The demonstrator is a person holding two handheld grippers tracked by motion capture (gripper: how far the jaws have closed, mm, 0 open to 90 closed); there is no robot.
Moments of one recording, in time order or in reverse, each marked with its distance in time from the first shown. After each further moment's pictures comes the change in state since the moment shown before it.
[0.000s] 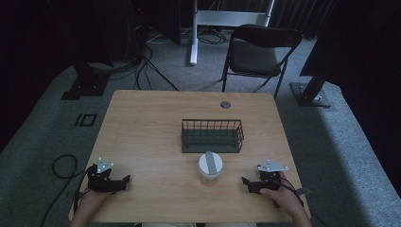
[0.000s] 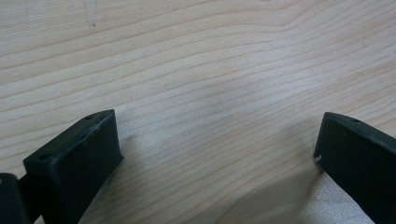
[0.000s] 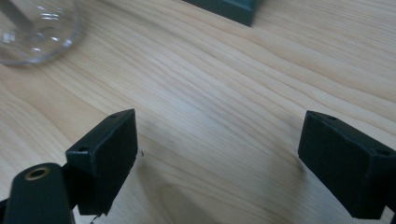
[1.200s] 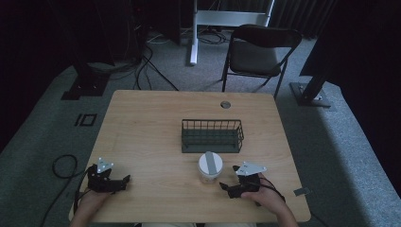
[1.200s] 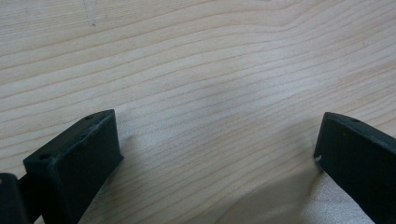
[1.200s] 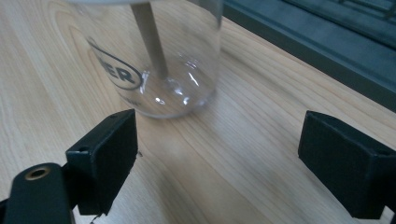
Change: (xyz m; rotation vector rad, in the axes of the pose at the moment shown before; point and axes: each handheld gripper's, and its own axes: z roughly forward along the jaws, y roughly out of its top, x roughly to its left) left arm 0.000 0.000 0.000 0.000 0.000 0.000; right arm 0.059 0.029 0.020 -0.061 0.196 -0.149
